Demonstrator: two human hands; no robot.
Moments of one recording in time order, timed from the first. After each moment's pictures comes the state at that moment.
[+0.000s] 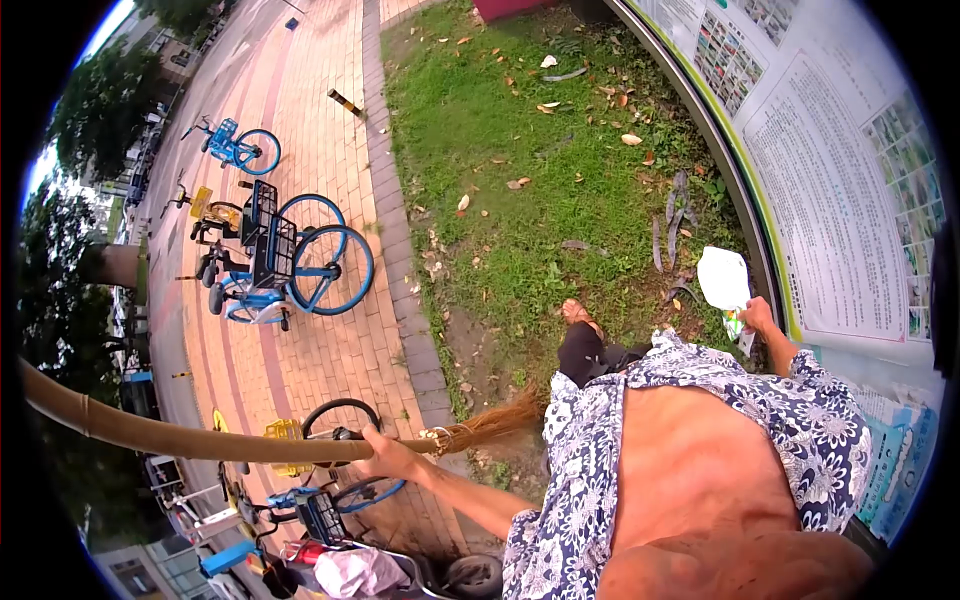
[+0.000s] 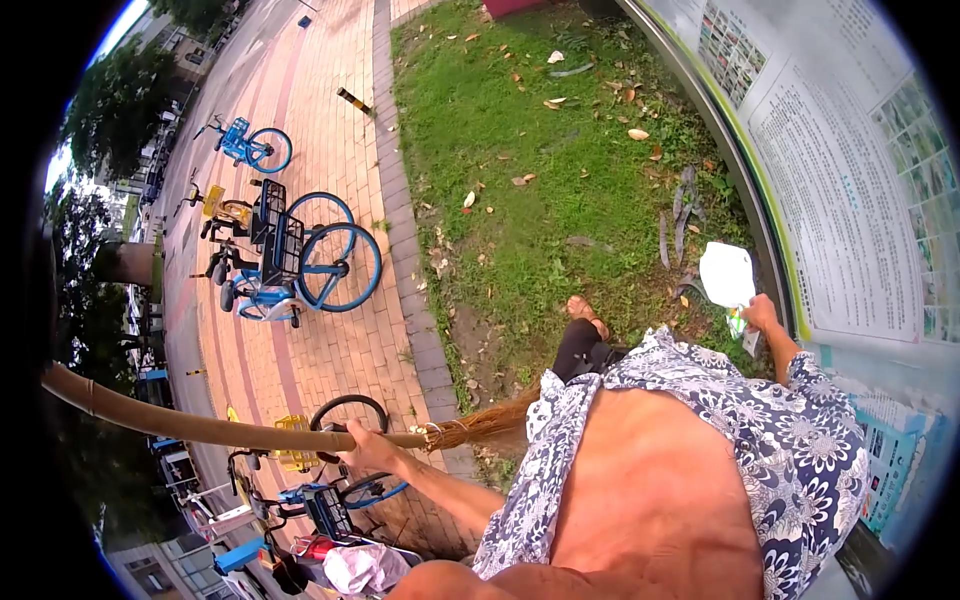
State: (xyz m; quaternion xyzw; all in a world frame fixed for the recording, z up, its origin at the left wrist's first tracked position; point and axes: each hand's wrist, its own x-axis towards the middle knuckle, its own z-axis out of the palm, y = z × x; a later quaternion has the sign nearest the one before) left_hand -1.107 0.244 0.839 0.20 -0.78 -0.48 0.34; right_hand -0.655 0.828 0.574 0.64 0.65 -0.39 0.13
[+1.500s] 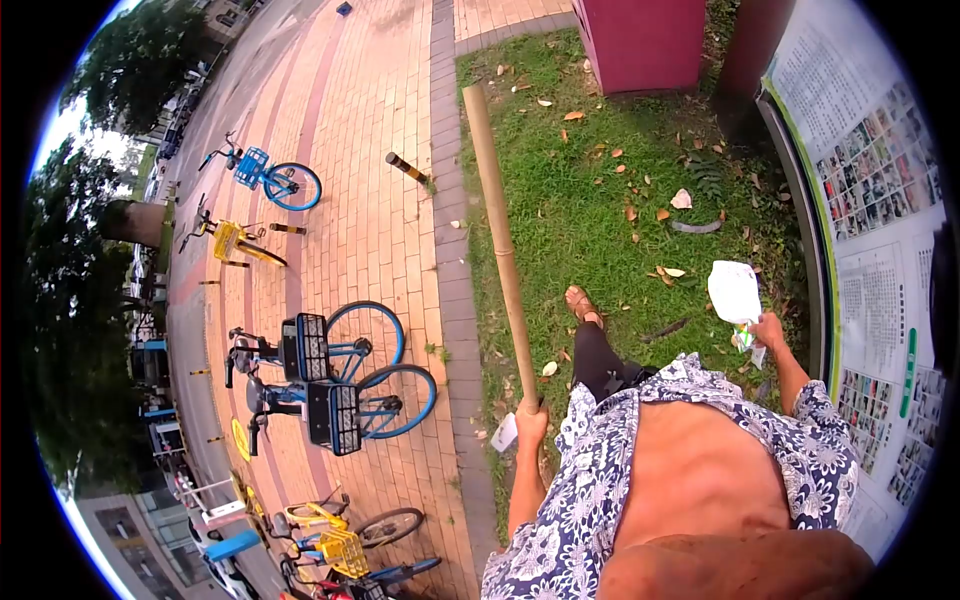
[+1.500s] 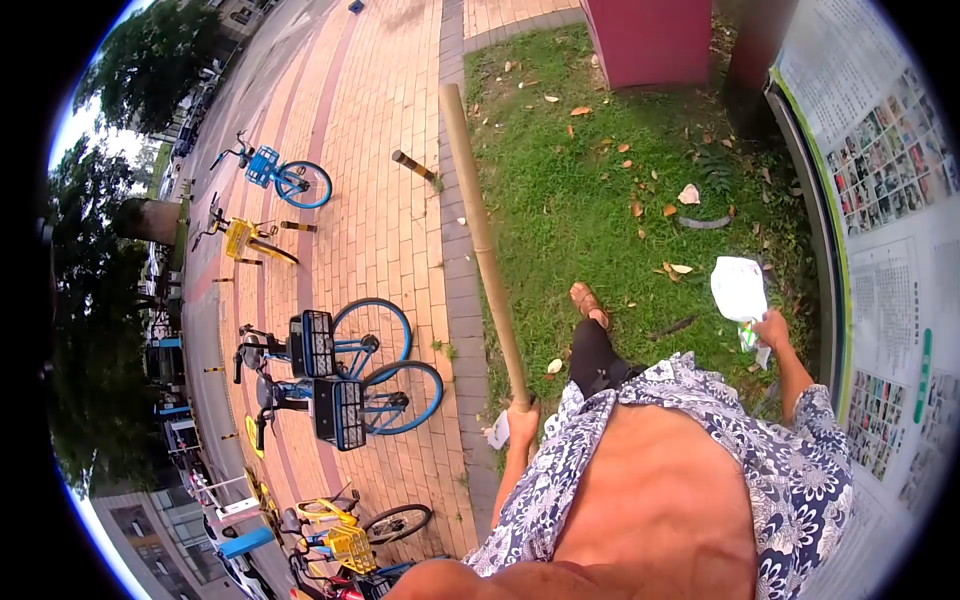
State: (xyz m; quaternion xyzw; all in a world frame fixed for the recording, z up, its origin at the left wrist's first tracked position) left_hand -1.868 0.765 0.507 0.06 -0.87 -0.40 -0.27; right_hand -1.607 1.352 0.474 0.59 0.69 -0.39 0.13
